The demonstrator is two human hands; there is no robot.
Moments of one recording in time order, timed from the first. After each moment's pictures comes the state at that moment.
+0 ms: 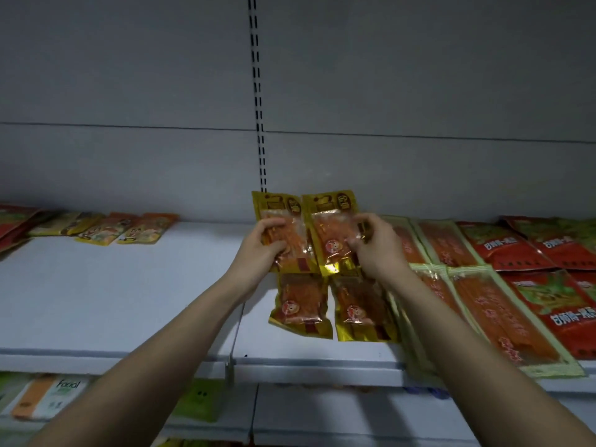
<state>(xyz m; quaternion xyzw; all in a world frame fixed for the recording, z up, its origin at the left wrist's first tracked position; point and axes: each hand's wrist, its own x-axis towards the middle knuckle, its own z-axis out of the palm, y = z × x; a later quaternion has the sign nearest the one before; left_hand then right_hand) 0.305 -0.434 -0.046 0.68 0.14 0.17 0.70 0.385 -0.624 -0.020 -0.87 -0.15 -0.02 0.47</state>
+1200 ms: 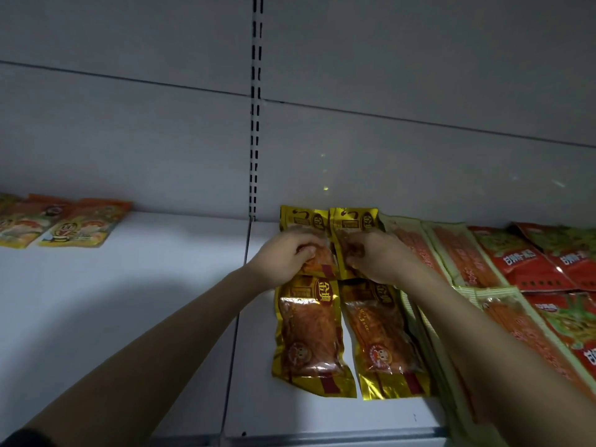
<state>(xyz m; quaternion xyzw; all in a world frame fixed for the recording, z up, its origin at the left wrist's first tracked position) 0.414 -0.394 -0.099 0.93 -0.08 0.07 0.35 0.471 -0.584 -0.048 -0.97 -0.22 0.08 0.05</state>
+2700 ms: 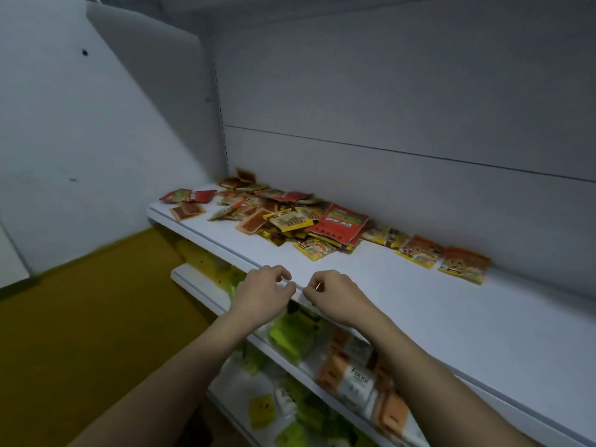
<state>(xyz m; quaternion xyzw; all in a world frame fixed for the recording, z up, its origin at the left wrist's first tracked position) -0.104 -0.020 -0.060 0.86 0.44 0.17 0.20 0.036 -0.109 -0.048 -0.78 -0.53 0.20 0.25</state>
